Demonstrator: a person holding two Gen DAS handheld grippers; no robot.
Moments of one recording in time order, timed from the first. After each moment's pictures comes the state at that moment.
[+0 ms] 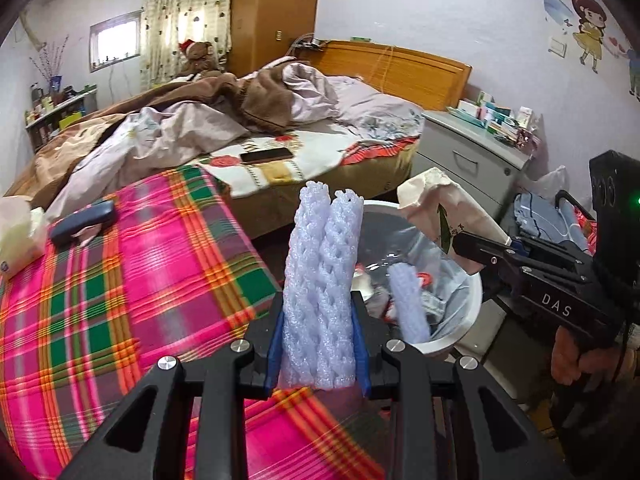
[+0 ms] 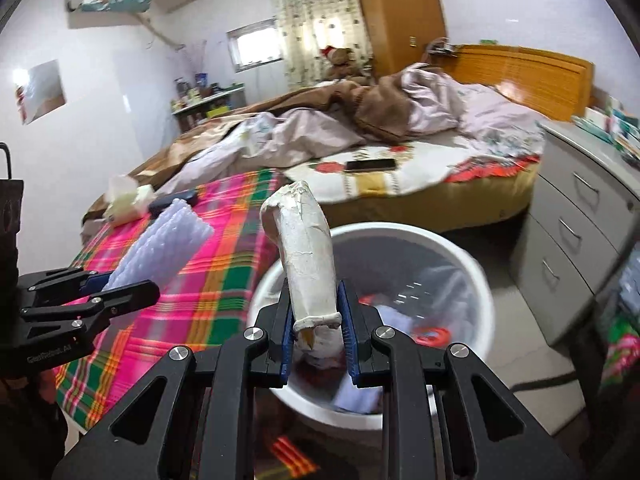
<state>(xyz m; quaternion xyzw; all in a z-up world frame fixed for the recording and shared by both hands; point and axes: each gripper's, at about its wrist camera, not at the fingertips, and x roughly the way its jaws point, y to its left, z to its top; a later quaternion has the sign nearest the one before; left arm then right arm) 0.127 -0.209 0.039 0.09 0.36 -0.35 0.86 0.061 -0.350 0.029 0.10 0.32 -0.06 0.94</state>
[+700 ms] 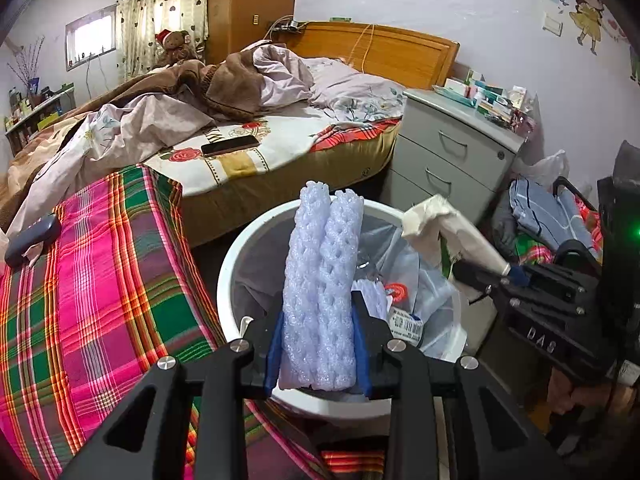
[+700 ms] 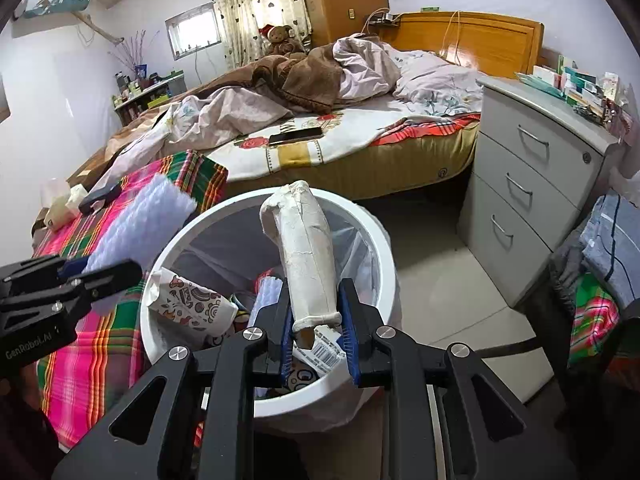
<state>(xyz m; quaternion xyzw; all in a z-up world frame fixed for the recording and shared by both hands) 0.129 -0.288 0.020 0.10 0.38 -0.36 0.85 0.052 -0.401 0.003 0.12 0.36 -0.13 0.92</state>
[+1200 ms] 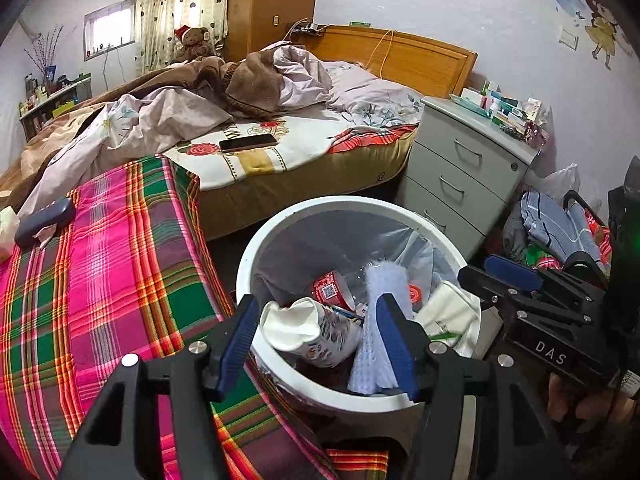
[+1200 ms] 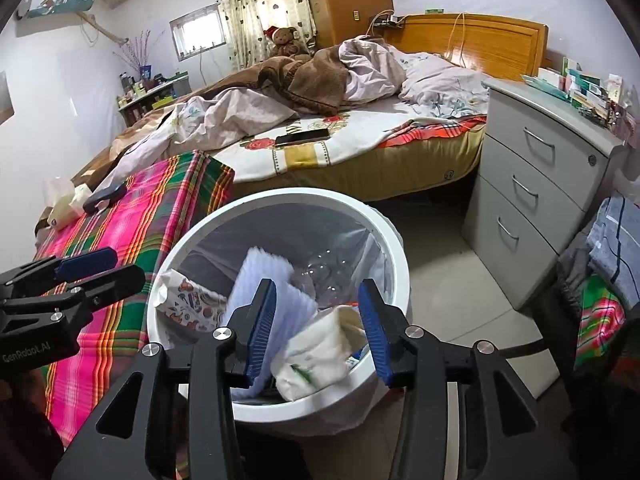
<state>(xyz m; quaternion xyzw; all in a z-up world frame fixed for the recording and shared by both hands) 0.129 -0.272 0.017 0.08 0.38 -0.34 0.86 0.049 -0.397 0.006 0.11 0.35 -0.13 0.92</state>
